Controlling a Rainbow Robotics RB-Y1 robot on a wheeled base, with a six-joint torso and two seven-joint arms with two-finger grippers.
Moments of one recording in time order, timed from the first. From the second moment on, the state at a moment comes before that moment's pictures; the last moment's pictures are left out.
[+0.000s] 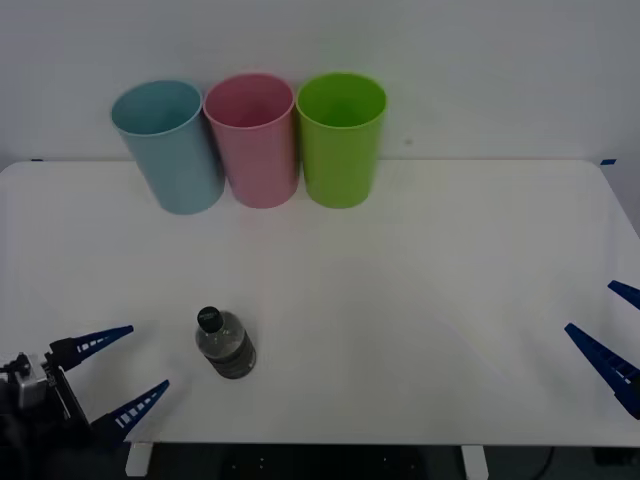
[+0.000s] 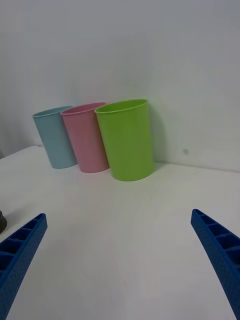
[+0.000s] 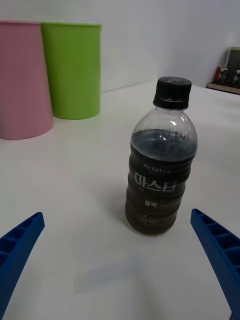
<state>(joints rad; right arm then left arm) 0.35 -0.40 -0.52 -1.66 0.96 -1.22 0.00 0.24 0.43 0.31 -1.38 -1.09 -1.26 -0.32</state>
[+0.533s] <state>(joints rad) 0.35 -0.40 -0.52 -1.66 0.96 -1.22 0.00 0.13 0.43 0.22 -1.25 -1.12 -1.26 -0.43</state>
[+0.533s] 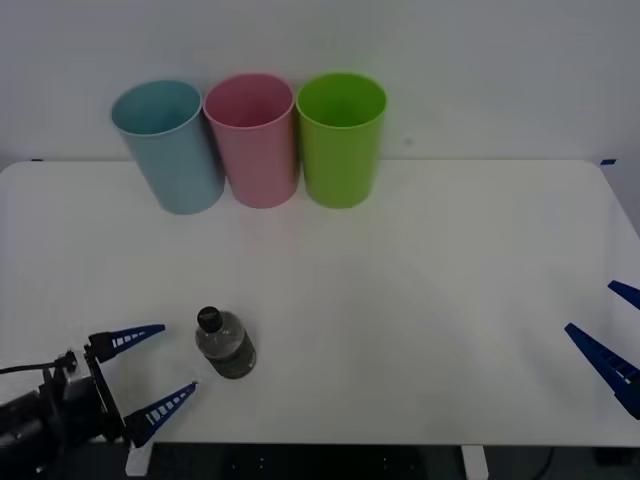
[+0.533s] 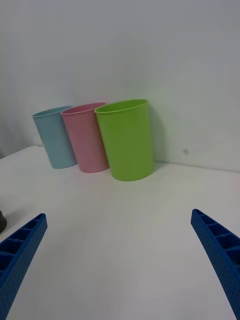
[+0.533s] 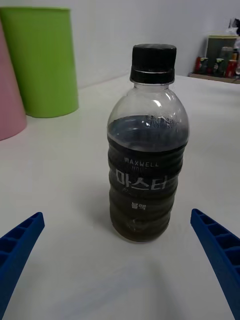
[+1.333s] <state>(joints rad) 0.35 -0.40 -0.52 -1.66 0.96 -1.22 0.00 0.05 0.34 0.17 -1.20 -1.17 -1.26 -0.44</state>
